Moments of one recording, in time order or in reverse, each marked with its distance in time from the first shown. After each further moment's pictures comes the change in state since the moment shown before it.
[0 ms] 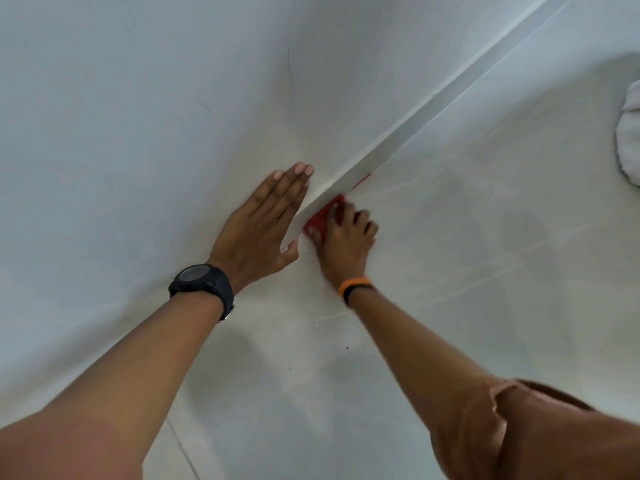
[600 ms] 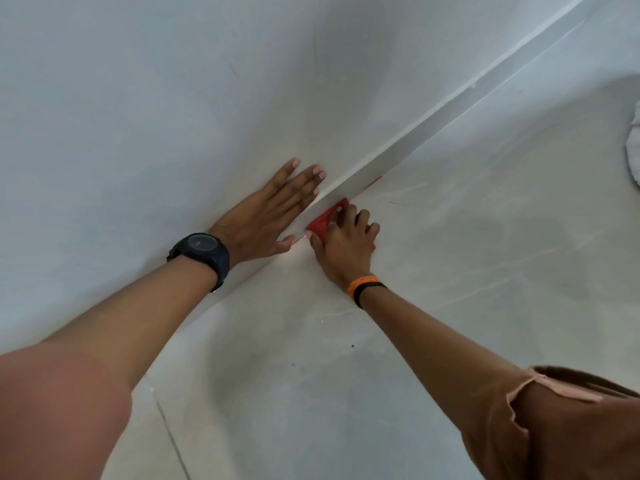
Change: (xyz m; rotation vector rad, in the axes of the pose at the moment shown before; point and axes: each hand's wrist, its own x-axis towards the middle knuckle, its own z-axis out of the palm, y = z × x) left_hand -0.007 -0.018 0.007 0.304 -0.081 0.237; right_hand -0.012 -0.005 0.006 -0.012 0.033 -0.173
